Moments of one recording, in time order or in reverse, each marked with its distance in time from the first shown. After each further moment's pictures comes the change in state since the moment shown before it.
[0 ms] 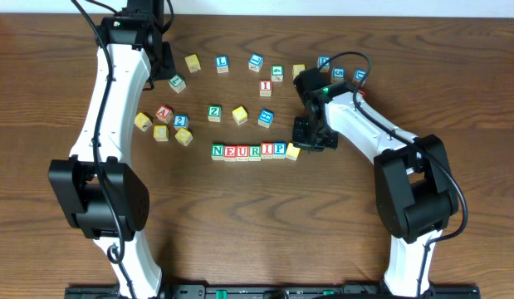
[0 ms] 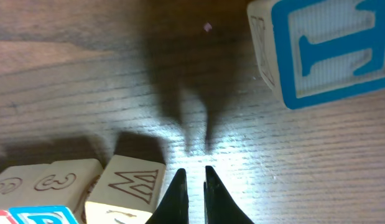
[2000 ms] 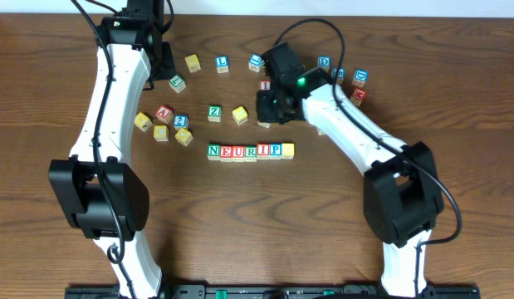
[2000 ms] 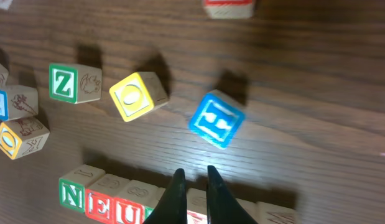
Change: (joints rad) left arm 0.000 0.000 0.000 0.000 0.000 0.000; right arm 0.135 0.028 0.227 0.143 -0.050 -0.060
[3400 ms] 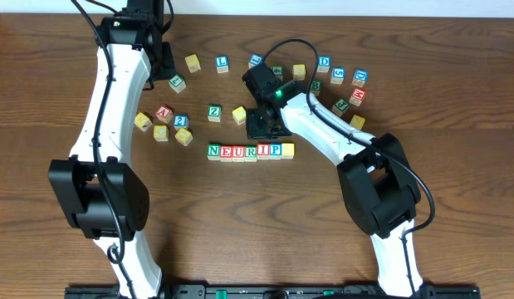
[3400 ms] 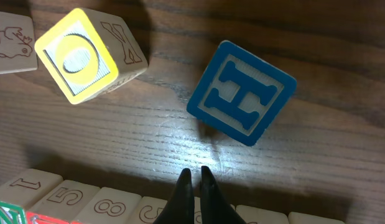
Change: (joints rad) left arm 0.000 0.000 0.000 0.000 0.000 0.000; right arm 0.057 0.105 0.000 -0.031 0.035 0.050
